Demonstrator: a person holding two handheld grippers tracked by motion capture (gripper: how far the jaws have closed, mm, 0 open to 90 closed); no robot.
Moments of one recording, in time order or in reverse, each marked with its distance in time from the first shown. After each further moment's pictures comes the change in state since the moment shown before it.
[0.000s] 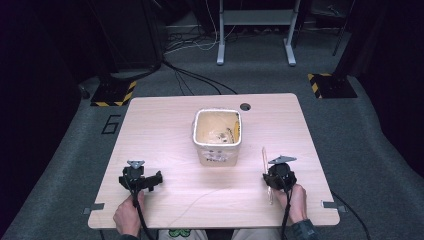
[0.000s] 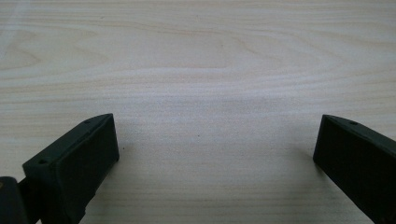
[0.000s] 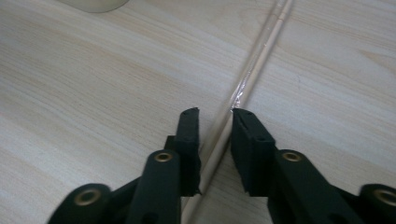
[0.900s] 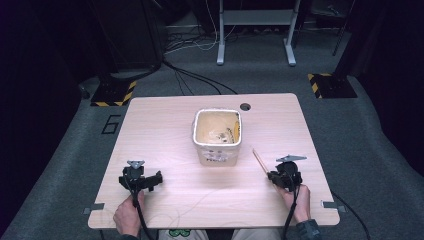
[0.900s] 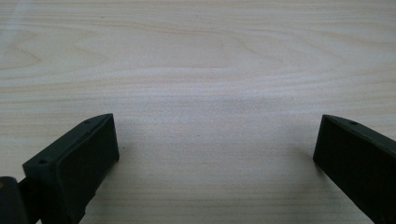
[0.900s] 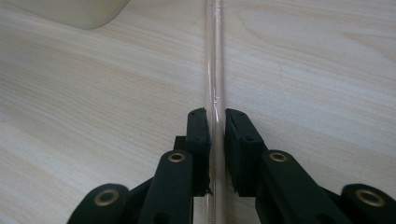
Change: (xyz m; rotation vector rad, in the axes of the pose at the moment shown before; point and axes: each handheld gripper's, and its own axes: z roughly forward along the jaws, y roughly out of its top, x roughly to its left) left arm 0.000 0.000 0.000 0.003 0.000 0.004; right arm -0.019 -0.005 -0.005 -0.024 0.064 0.100
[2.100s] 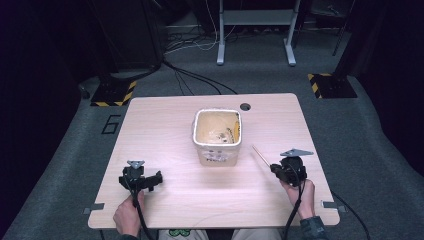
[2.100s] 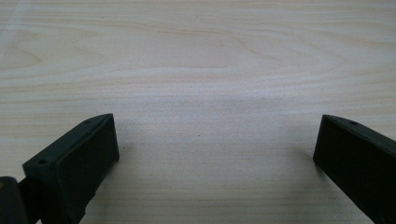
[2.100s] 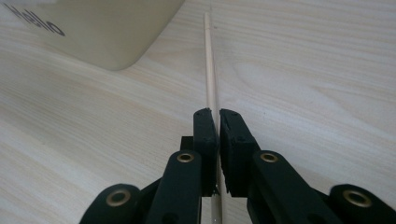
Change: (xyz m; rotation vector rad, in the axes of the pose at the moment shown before) left arm 0.000 0.000 0.000 -0.003 0.001 -0.004; right arm 0.001 0.020 -0.030 -0.086 0.008 -0.039
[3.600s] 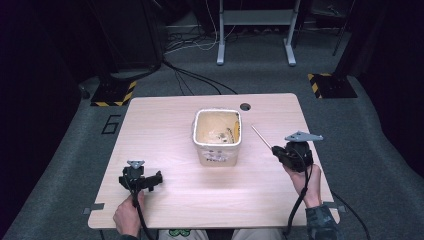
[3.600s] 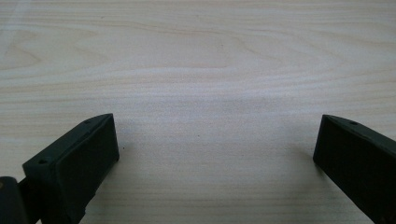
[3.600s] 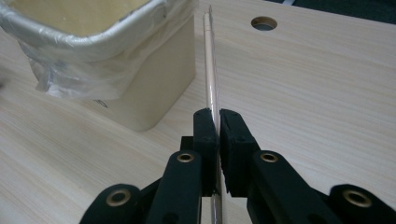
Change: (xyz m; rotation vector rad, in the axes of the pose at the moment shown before) left arm 0.000 0.000 0.000 0.003 -0.001 0.004; right arm 0.011 0.055 -0.047 -0.130 -0.002 -0.076
